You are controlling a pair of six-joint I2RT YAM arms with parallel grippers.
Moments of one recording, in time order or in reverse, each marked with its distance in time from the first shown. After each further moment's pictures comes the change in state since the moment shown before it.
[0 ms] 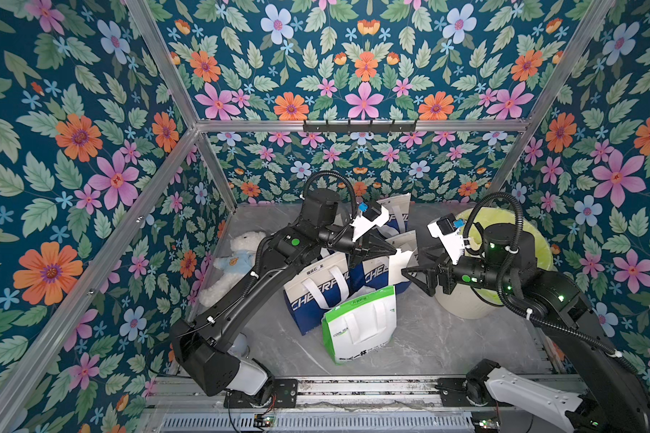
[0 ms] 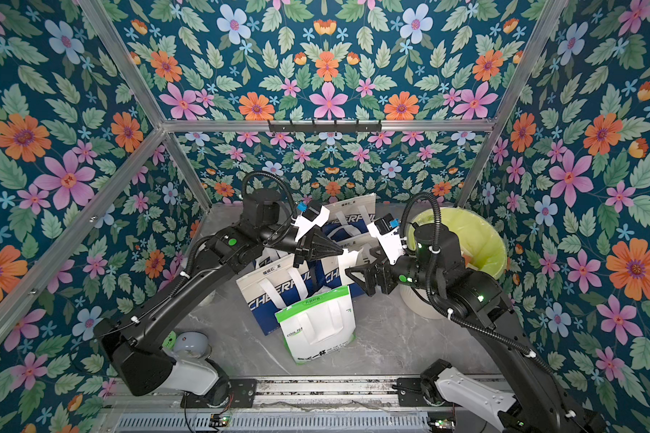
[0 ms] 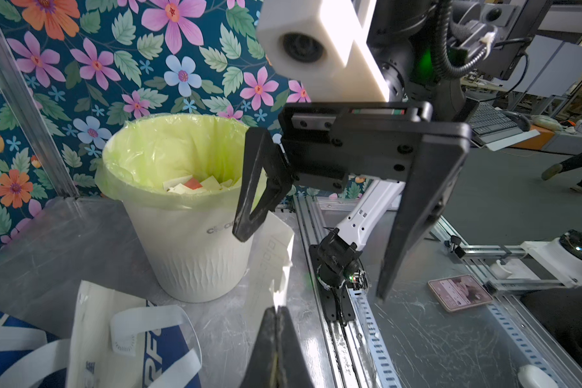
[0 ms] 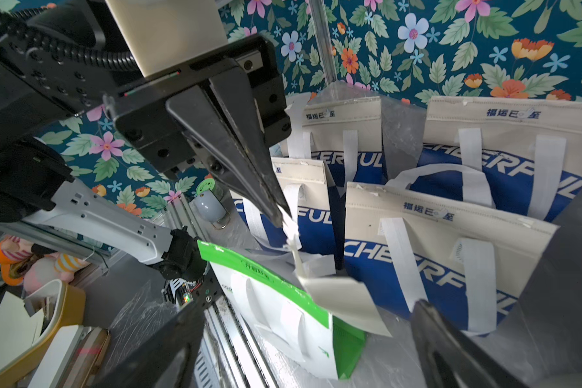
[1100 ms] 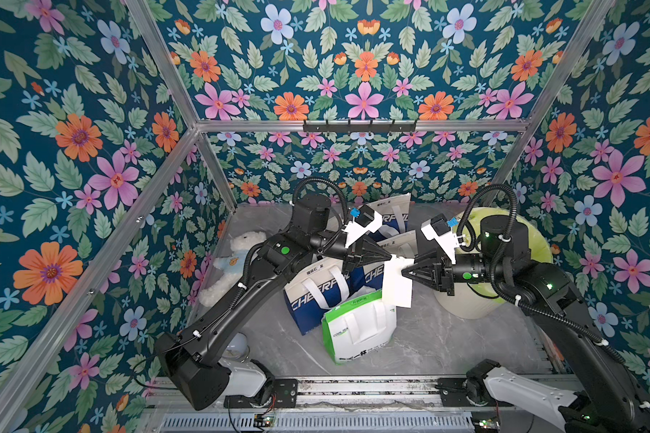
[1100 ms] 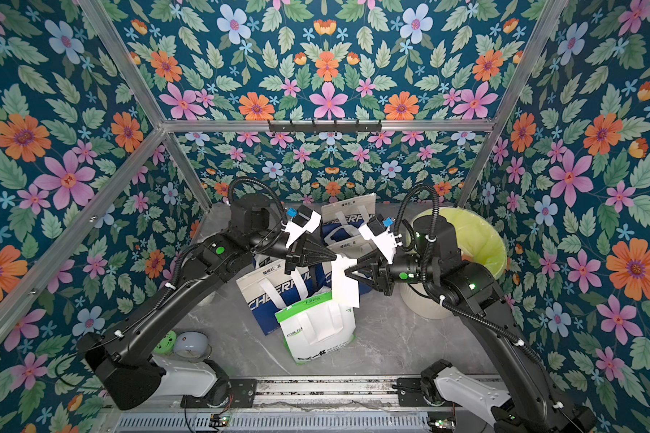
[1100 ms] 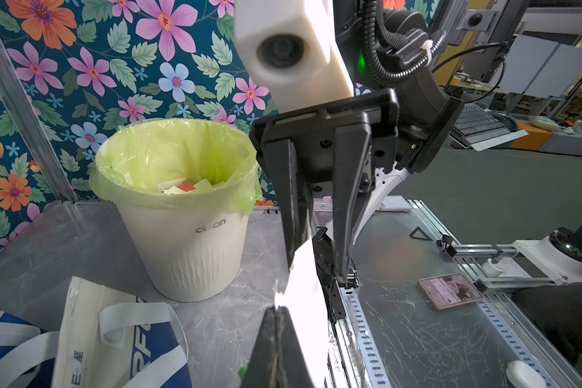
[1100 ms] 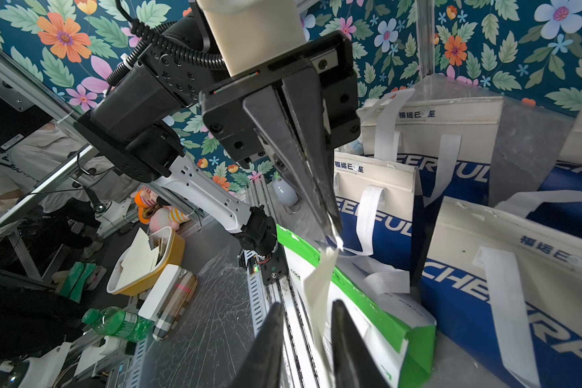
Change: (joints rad) left arm 0.000 -0.074 -0.059 0.039 0.006 -0.041; right arm -0.084 0.058 -0.005 0.061 -0.403 -0.020
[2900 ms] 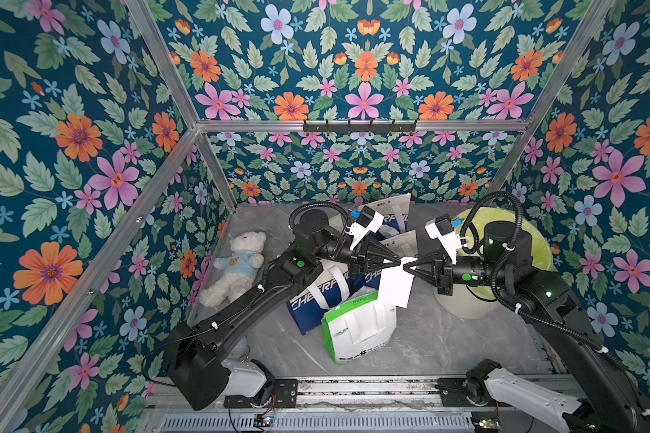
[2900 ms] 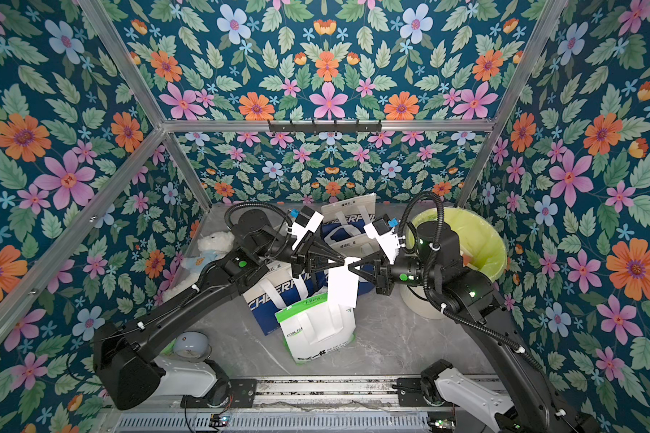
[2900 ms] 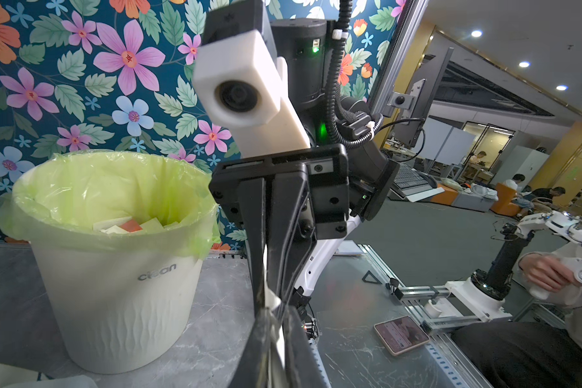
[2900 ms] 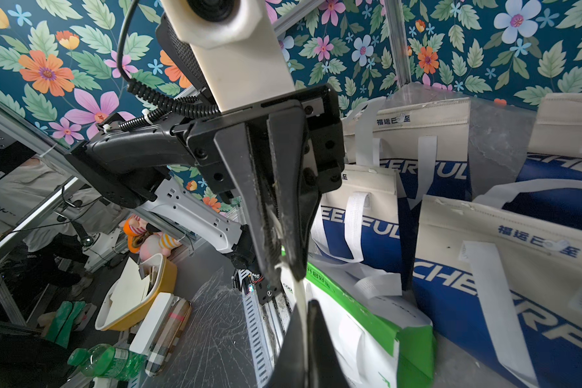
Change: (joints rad) left arm -0.033 -0.002 -0.268 0.724 0.100 -0.517; right arm 0.002 -0.049 -0.077 0.093 0.059 0.097
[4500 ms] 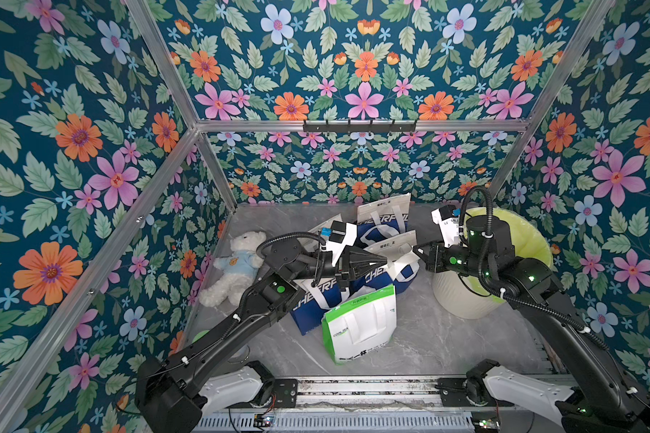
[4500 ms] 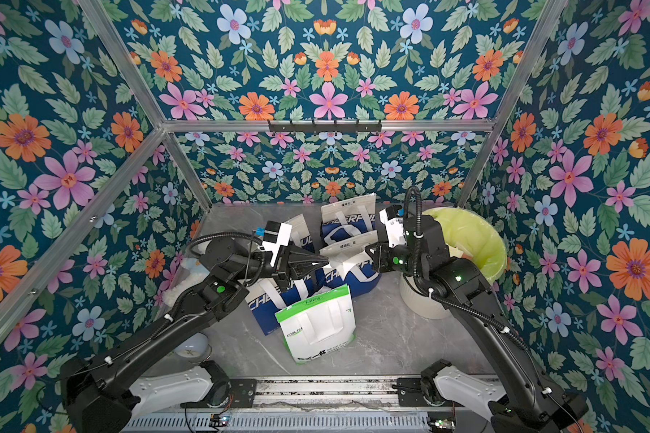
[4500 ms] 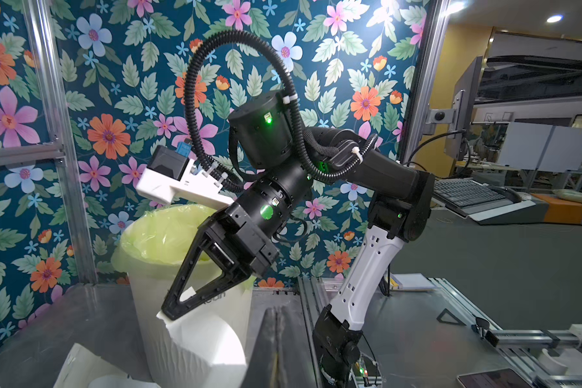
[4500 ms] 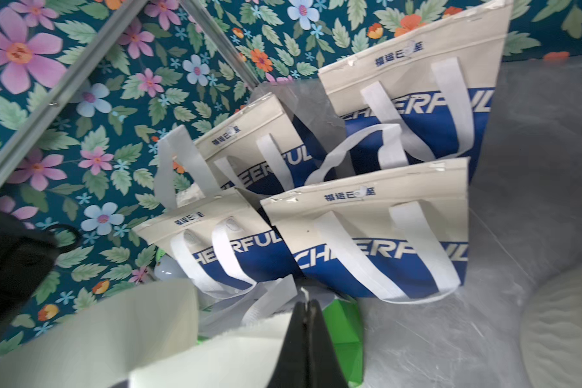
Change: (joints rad) left arm -0.011 -0.264 -0.241 0.166 -0.262 0.056; right arm -0.013 0.090 0.032 -0.101 0.527 0.217
